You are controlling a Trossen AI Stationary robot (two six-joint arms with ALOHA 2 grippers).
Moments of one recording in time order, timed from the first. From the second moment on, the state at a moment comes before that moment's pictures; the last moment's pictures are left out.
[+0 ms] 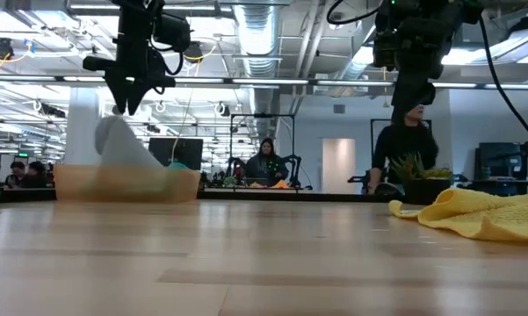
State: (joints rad) left arm 0.72 1.42 1.32 -1.33 -0.42 -0.62; right arm -0.43 1.16 0.96 -0.90 -0.28 0.05
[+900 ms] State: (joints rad) left arm 0.44 1.24 1.05 -1.29 -0.34 -1.04; right arm -0.43 1.16 0.96 -0.88 -0.28 0.05
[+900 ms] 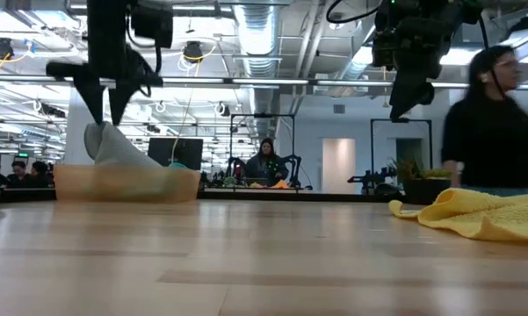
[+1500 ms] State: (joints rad) left arm 0.58 1.24 0.76 -0.95 -0.51 -0.96; right arm -0.43 1.16 0.96 -0.88 -0.29 0.05
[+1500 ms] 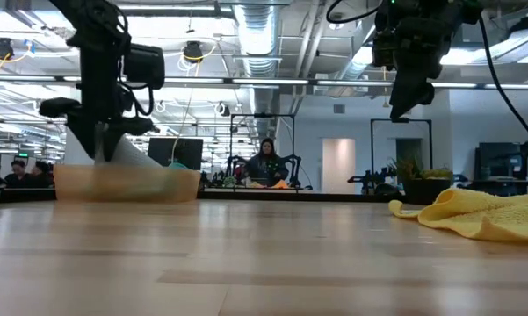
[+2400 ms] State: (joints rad) left arm 0.79 1.24 0.75 -0.83 -0.46 -0.75; right arm -0.43 1.16 0.96 -0.88 -0.28 0.07
